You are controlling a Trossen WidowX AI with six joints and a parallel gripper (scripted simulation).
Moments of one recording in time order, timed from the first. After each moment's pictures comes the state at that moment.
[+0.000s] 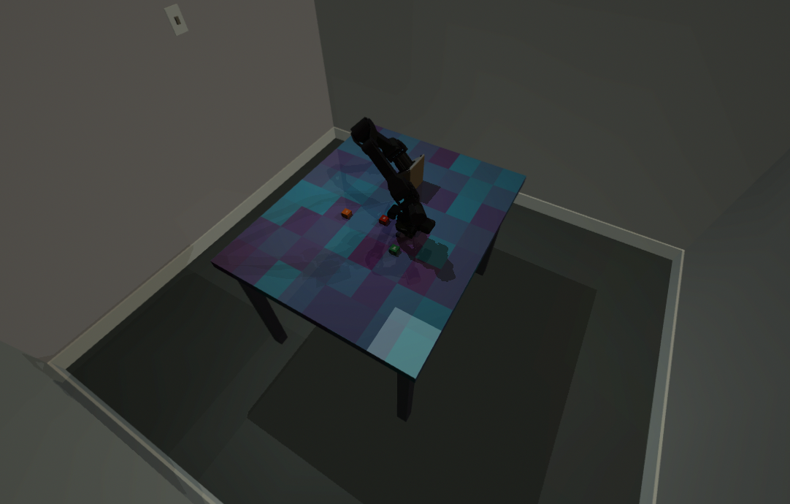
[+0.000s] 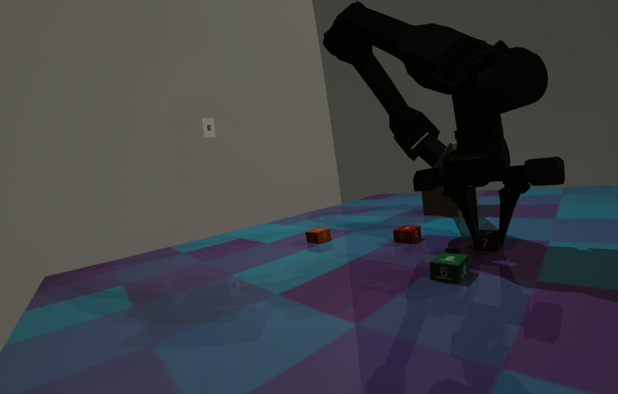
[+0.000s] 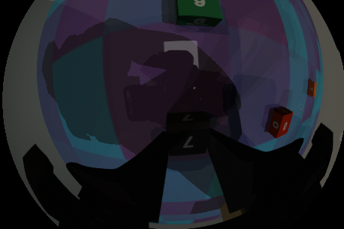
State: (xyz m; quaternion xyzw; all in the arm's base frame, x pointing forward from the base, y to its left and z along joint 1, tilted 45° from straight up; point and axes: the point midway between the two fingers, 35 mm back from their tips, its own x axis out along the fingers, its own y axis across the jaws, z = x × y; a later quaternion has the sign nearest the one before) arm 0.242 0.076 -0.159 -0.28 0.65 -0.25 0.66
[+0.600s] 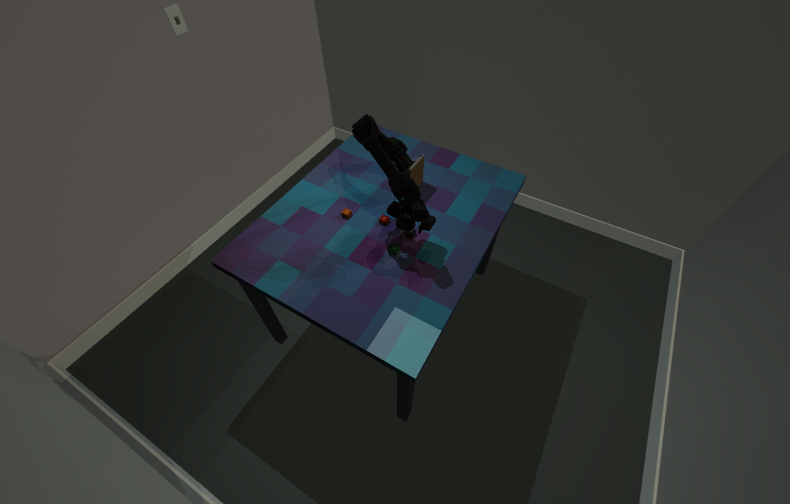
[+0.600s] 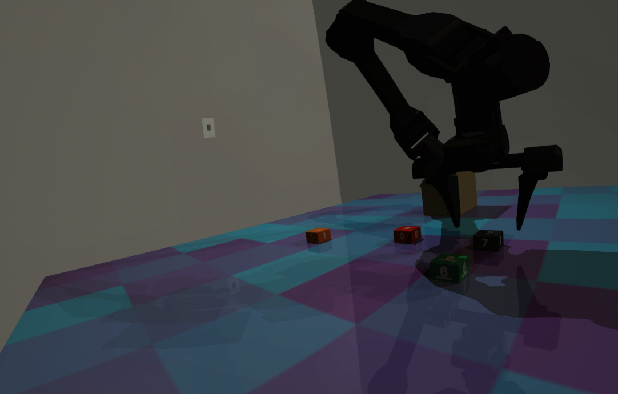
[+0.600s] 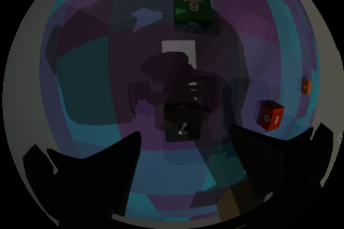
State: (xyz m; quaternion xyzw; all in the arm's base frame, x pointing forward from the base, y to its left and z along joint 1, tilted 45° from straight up) arm 0.239 0.086 -0.146 -0.29 0.65 -0.25 0.65
